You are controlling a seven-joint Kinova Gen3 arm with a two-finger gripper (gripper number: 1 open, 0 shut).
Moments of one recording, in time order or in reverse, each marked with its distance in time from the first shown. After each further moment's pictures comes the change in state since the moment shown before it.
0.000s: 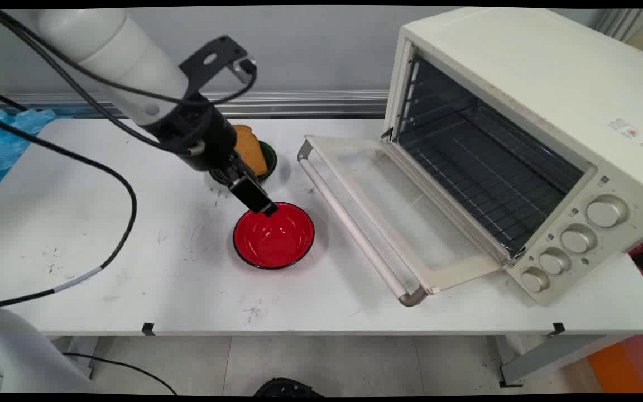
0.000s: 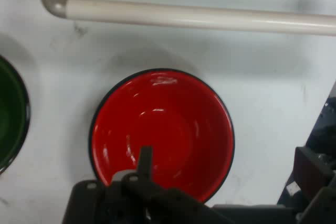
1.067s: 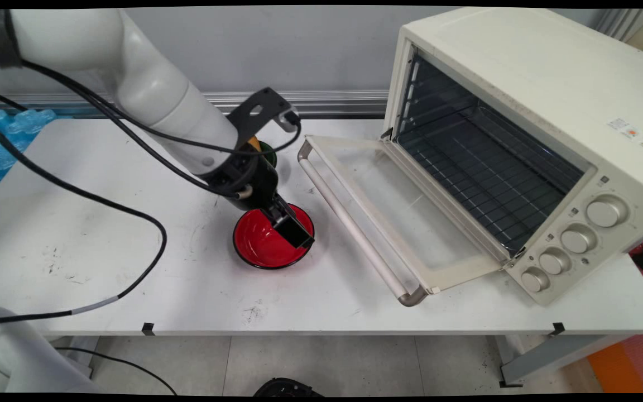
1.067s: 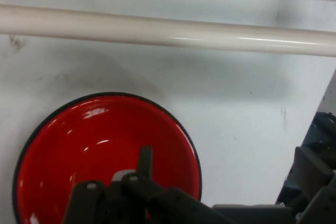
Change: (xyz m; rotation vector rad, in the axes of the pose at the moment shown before) arm 0.003 0.025 0.070 -0.050 0.020 -0.016
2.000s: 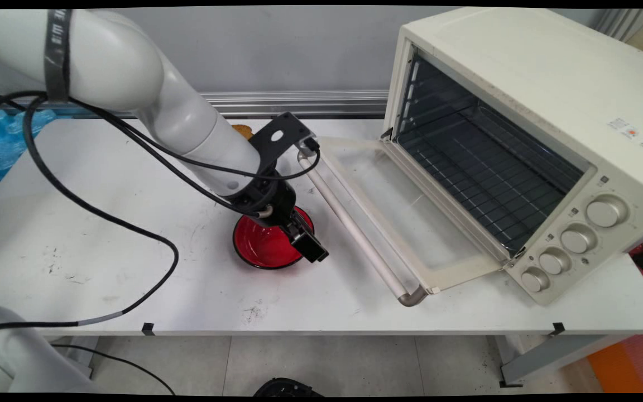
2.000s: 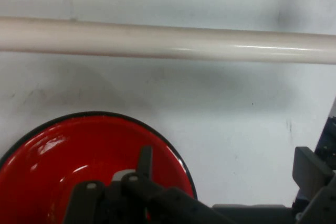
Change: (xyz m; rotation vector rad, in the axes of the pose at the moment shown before) arm 0.000 0.004 0.042 -0.010 0.008 0.022
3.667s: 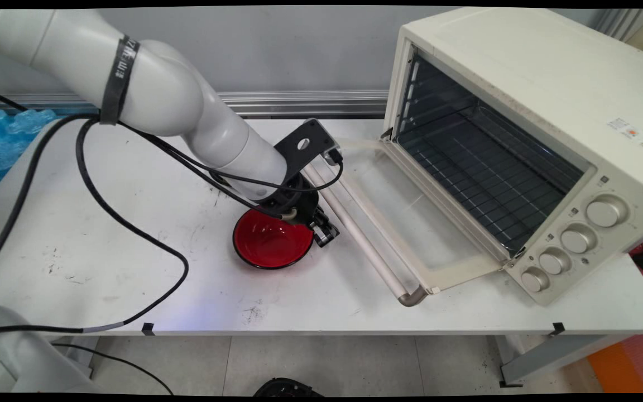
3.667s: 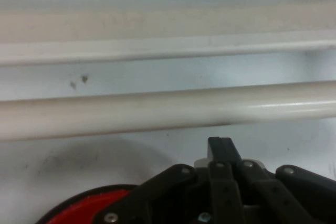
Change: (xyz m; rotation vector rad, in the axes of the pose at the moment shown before) arm 0.016 -0.004 0.041 0.046 0.056 0.106
